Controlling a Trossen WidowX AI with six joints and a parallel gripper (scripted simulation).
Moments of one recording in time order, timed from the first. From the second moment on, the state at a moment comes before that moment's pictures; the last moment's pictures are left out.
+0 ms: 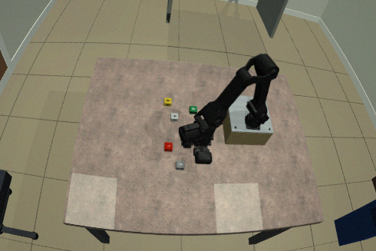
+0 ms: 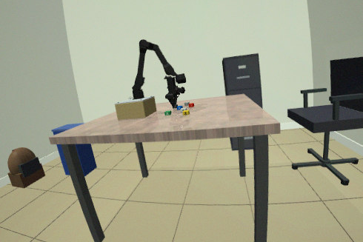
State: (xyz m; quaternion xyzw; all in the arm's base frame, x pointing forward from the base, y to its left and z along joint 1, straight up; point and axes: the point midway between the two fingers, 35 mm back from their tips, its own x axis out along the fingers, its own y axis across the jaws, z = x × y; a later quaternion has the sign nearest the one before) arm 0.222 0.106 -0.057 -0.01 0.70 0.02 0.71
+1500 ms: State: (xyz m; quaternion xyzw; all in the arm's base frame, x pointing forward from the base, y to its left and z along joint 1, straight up) arm 0.297 0.019 0.065 -0.01 0.70 0.01 0.72
